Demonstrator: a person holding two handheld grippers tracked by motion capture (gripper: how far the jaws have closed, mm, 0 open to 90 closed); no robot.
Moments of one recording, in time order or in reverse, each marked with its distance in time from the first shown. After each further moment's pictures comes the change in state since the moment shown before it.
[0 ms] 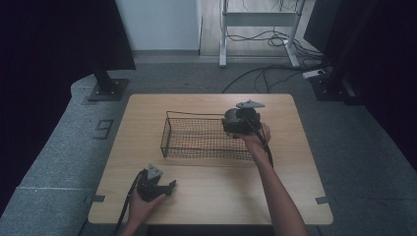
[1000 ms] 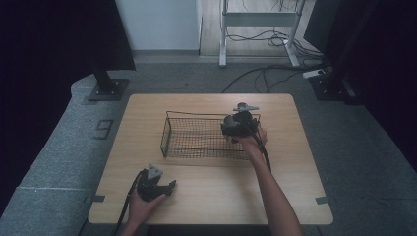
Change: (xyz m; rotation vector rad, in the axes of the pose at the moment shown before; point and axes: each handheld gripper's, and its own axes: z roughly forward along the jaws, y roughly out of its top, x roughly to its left) left arm 0.000 0.000 0.000 0.000 0.000 0.000; right arm -0.006 -0.021 0.035 0.101 -0.015 0.024
